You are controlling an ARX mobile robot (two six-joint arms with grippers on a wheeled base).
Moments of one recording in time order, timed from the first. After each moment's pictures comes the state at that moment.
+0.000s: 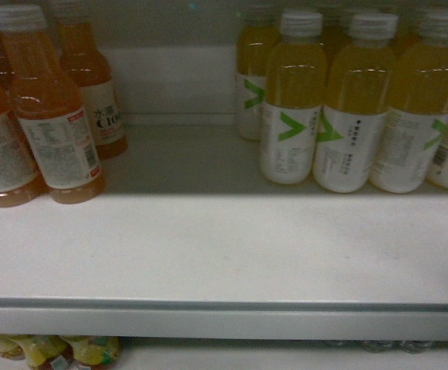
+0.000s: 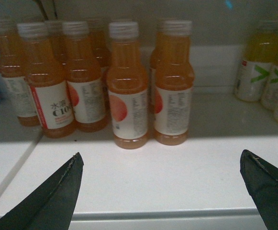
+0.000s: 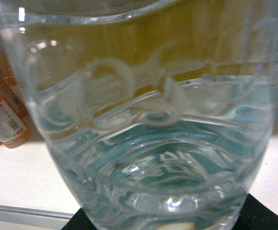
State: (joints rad) left arm 0.00 0.01 0.01 0.00 0.00 0.00; right arm -0.06 0.62 0.24 0.24 -0.31 0.19
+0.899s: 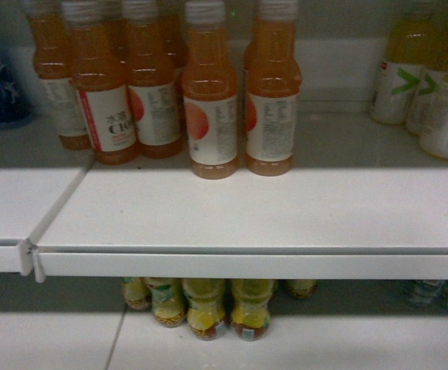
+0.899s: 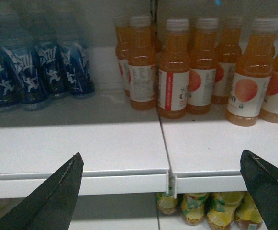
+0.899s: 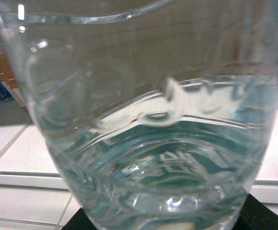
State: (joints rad) left arm 0.00 0.01 0.01 0.00 0.00 0.00; right arm -0.06 0.62 0.24 0.25 -0.31 0.19
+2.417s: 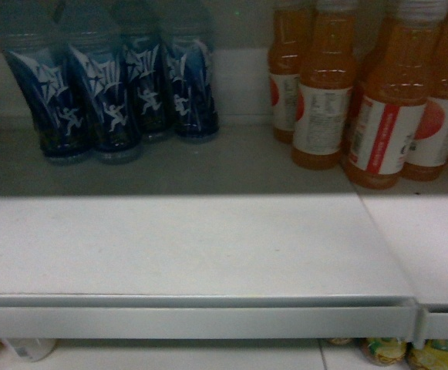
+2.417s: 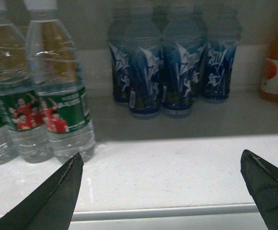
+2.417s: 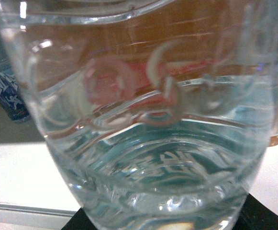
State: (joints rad) left arm 0.00 0.01 0.01 0.00 0.00 0.00; right arm -0.06 0.62 0.24 0.25 -0.31 0.19
